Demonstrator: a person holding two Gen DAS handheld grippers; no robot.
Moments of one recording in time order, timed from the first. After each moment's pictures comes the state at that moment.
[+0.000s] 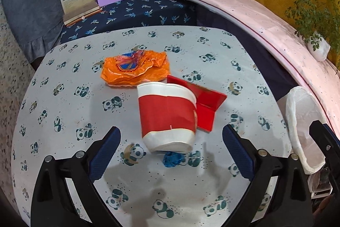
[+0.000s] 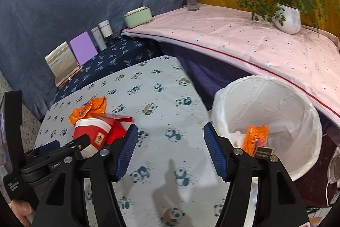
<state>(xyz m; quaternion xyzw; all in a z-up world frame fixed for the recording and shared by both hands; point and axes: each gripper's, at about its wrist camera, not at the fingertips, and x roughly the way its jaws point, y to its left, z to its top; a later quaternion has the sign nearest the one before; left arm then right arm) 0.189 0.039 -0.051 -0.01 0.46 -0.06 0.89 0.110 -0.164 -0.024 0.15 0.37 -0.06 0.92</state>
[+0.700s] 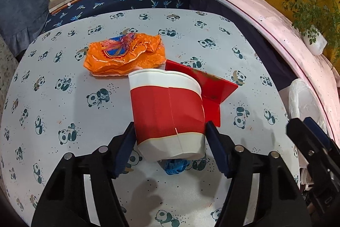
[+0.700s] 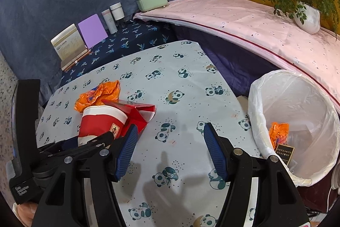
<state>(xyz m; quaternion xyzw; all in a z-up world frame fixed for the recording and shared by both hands) 0.211 0.046 -0.077 -0.02 0.50 -0.11 0.86 0.145 -0.123 -0.046 0.13 0.40 -0.03 0.91</state>
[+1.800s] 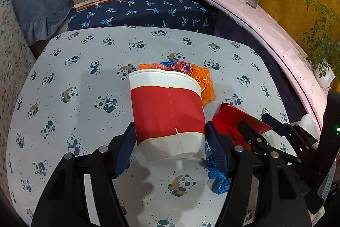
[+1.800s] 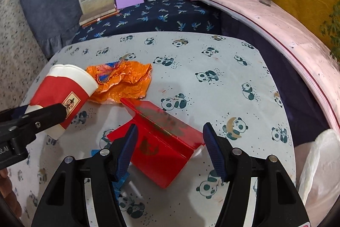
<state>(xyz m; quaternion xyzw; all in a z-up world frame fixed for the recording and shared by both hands) 0.243 0.125 -0.059 -0.08 0.47 -0.06 0.87 0.249 -0.053 -0.089 -0.02 0.46 0.08 0.89</state>
